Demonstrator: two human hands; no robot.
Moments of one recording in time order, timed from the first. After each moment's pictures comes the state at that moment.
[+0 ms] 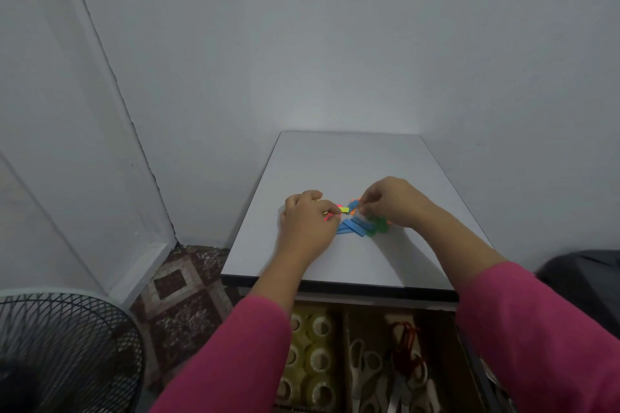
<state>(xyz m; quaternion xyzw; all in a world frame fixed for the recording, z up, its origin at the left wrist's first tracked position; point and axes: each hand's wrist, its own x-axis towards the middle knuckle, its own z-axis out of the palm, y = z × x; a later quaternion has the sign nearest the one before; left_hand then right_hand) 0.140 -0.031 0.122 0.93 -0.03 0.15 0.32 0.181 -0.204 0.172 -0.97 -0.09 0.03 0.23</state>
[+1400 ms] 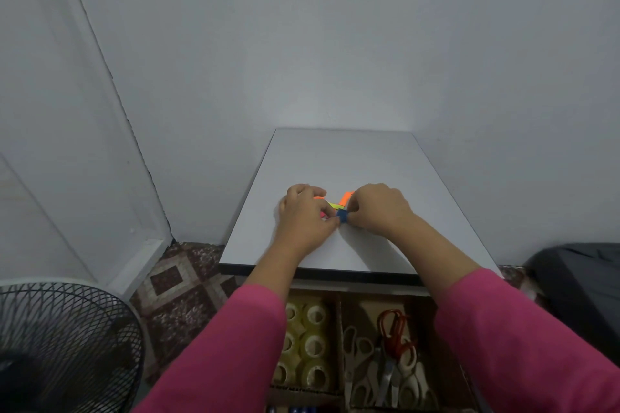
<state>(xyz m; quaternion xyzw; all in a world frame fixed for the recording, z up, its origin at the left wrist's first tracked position) 0.131 -0.033 0.123 0.94 -0.08 0.17 0.29 0.148 -0.179 0.165 -0.99 -0.10 -0.05 0.05</state>
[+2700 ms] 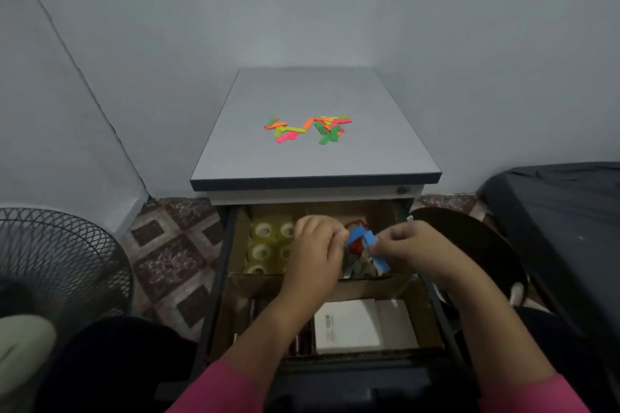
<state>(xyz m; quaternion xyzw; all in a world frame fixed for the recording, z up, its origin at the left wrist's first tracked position) -0.058 -0.093 0.047 0.87 -0.17 0.18 0.43 -0.070 -0.268 0.104 -0.86 0.05 0.15 0.48</state>
